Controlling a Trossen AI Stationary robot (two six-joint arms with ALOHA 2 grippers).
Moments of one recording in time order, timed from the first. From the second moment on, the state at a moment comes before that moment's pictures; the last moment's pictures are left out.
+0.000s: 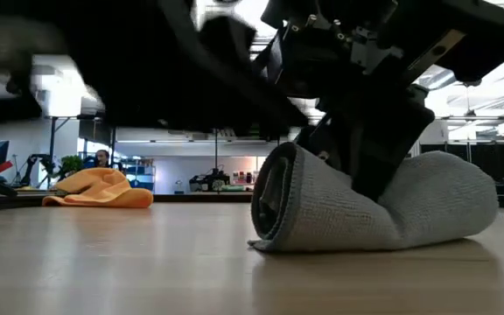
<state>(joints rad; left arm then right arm) -0.55 1.98 1.06 0.39 -0.37 0.19 0.30 1.97 1.24 -0.43 -0.34 0.13</state>
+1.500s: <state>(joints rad) -0.52 2.03 1.05 0.38 -0.35 0.01 0.35 1.79 1.07 -0.62 -0.15 0.16</state>
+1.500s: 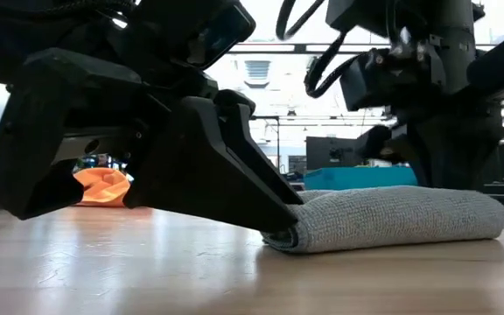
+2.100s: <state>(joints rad) -0.52 2.02 1.04 0.37 -0.34 0.00 0.43 1.85 1.32 -0.63 -0.05 0.14</state>
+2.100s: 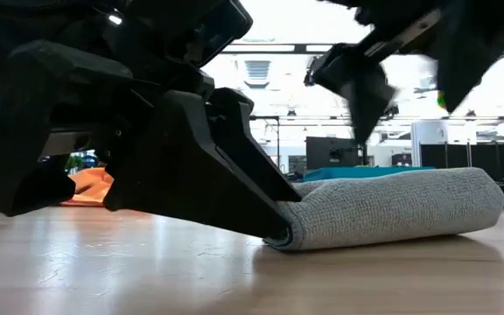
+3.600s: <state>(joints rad) -0.52 2.02 1.04 0.34 -0.34 0.06 0.38 2.05 1.38 -0.72 -0.07 0.16</state>
